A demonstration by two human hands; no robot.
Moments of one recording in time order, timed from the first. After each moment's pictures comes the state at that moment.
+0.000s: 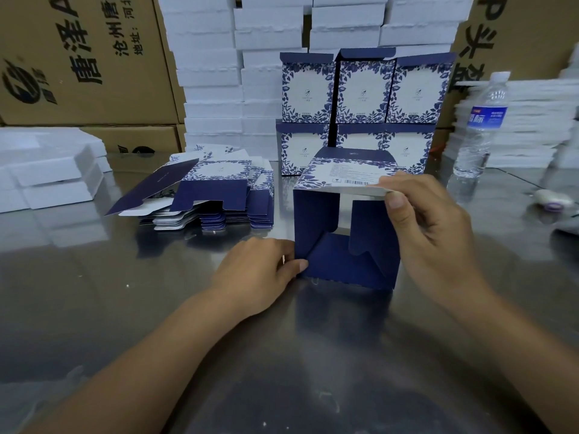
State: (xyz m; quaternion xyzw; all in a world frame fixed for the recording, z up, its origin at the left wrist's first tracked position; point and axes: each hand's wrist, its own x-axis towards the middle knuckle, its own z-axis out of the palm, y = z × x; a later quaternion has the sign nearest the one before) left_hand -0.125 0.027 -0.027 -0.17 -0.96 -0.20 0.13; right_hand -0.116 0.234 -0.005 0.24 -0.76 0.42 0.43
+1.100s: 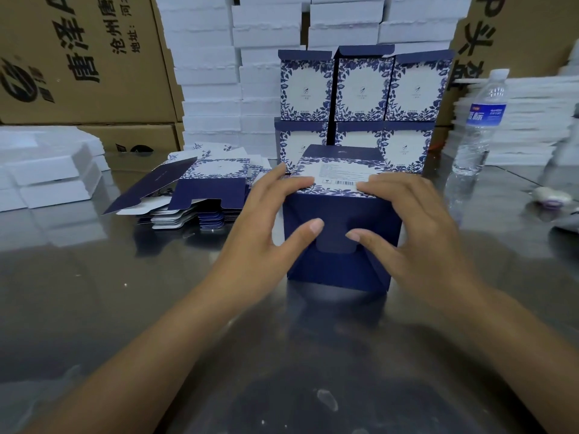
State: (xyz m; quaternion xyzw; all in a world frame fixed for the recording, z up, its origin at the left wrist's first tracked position) left_hand -0.112 0.037 -0.008 -0.26 -0.82 -0.44 0.25; right_hand -0.122 0.243 -0.014 0.29 -0.81 0.23 0.45
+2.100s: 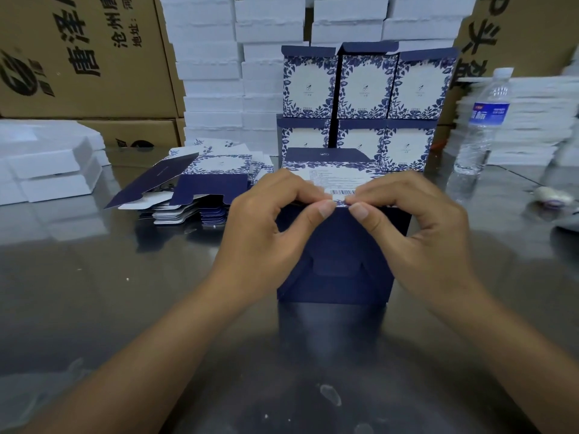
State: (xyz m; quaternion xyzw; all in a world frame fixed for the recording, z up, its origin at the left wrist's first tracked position) left_hand -0.098 0.045 0.007 -0.30 -0.75 -0.44 0.38; right_hand -0.096 0.214 0.004 0.30 -0.74 0.42 0.43
